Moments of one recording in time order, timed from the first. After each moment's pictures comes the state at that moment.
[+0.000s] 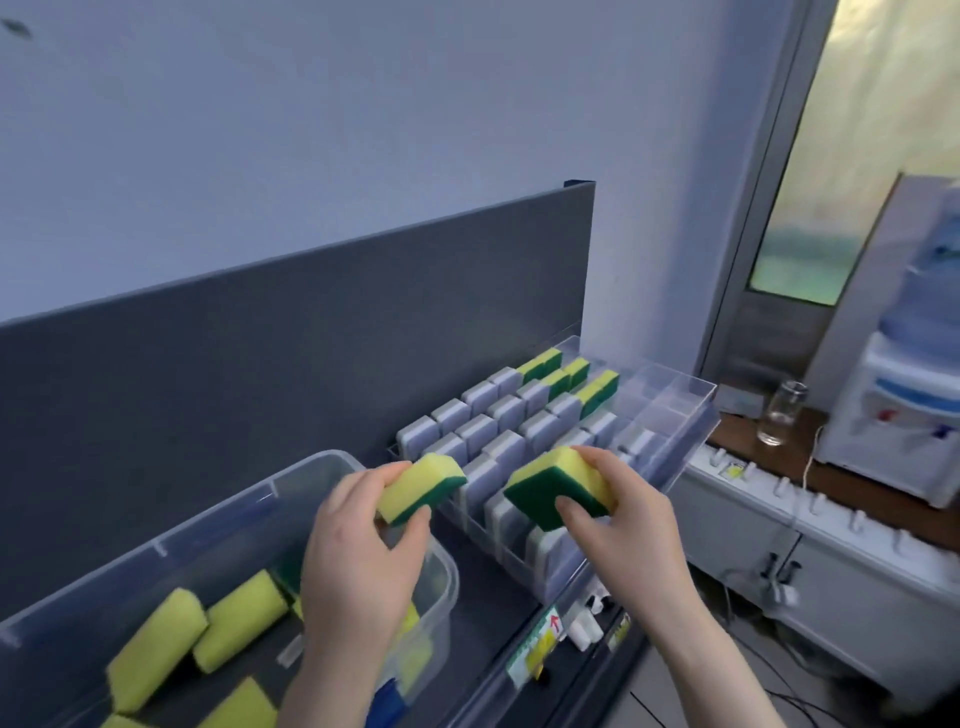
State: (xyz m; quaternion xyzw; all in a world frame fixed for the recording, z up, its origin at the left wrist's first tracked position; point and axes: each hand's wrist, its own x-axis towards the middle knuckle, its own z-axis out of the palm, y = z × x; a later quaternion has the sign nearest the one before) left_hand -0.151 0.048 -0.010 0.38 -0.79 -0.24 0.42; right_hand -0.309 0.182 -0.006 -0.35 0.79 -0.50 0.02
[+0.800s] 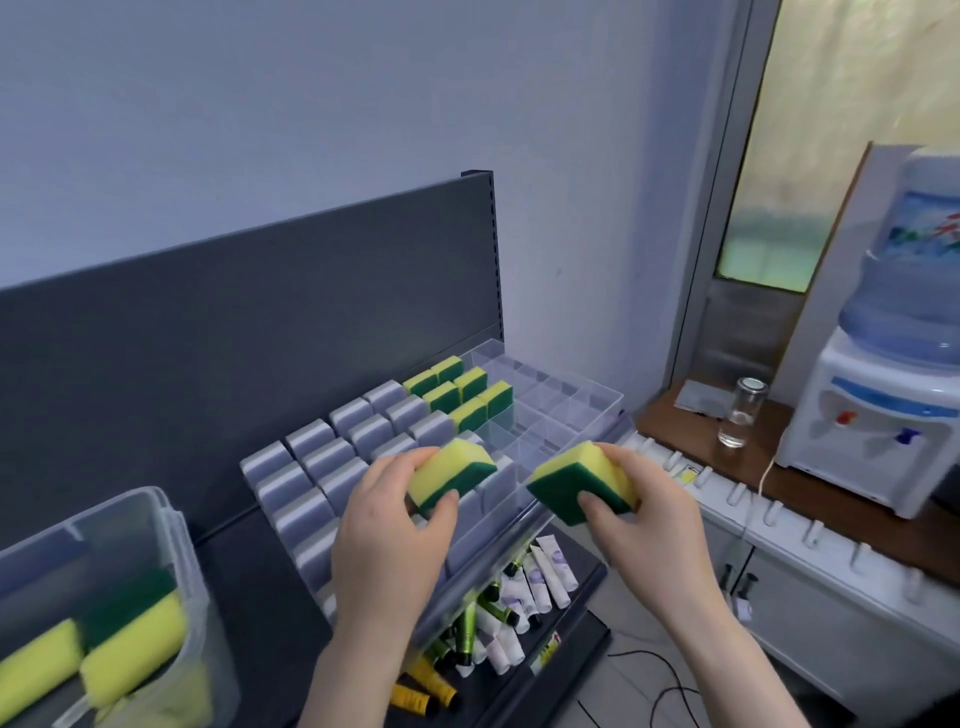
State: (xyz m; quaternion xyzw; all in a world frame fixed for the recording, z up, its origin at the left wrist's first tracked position) left_hand -0.370 0.158 -0.011 0.36 -0.82 -0.24 0.38; right_hand -0.523 0.294 -0.025 -0.34 0.79 -0.50 0.01
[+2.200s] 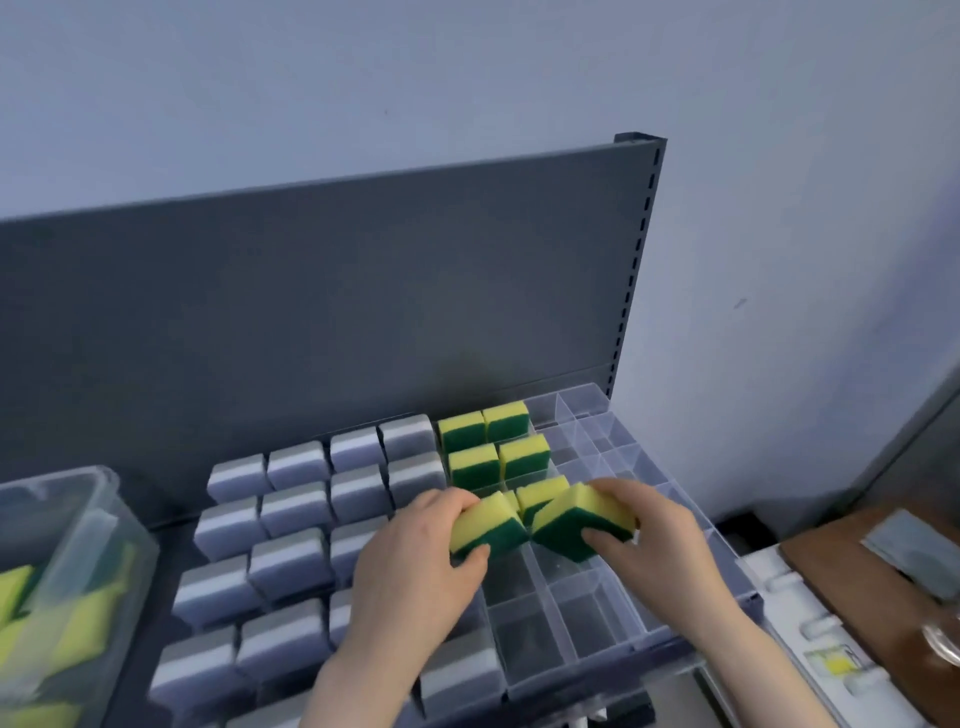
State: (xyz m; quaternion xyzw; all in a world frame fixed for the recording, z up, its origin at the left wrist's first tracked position) left_hand -0.541 0.049 -0.033 0.53 -0.82 -0.14 0.18; right_hand -0.750 0.093 -0.055 -0.57 0.74 -0.32 0.18
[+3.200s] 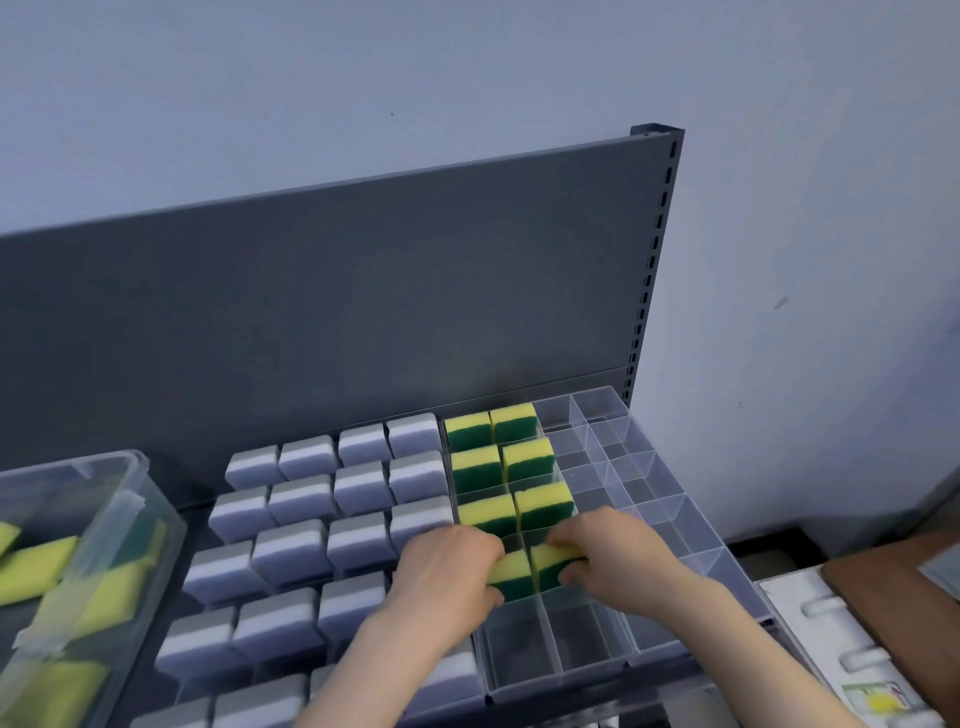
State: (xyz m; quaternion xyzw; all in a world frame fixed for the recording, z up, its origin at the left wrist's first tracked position) left_hand -0.577 0.034 -0.067 0.49 -0.87 -0.09 -0.03; right_hand -0.765 0.048 -0.076 -0.75 0.63 -0.01 0.20
